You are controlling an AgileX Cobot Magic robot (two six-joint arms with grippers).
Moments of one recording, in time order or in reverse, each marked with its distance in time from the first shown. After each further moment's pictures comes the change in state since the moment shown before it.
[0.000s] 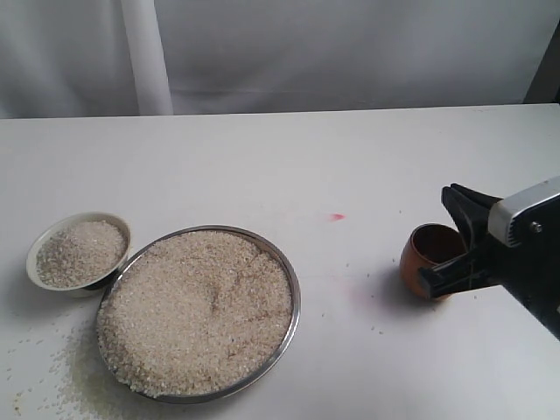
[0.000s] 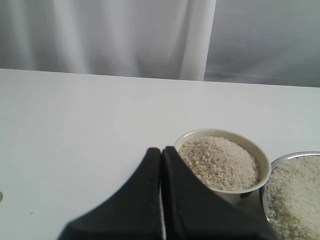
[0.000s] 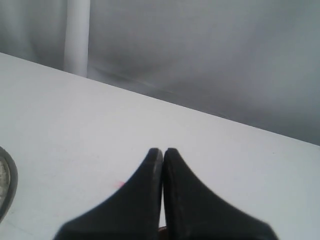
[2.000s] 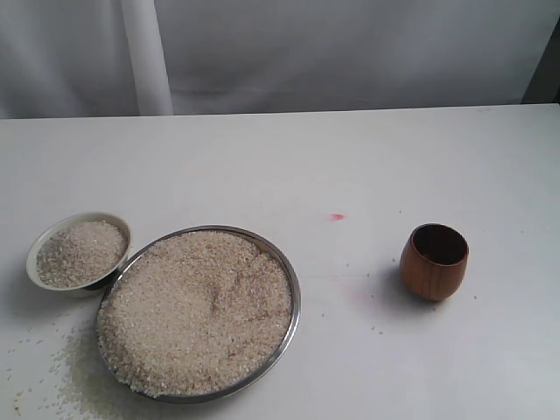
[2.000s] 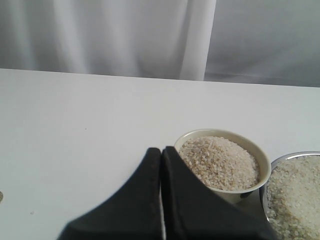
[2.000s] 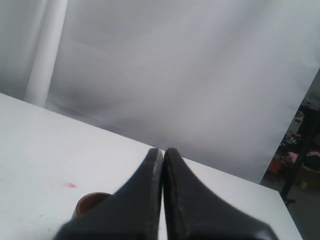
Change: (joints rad) left arm 0.000 0.000 0.000 0.000 0.000 0.000; right arm -0.248 -1.359 0.191 -0.076 0.979 -0.153
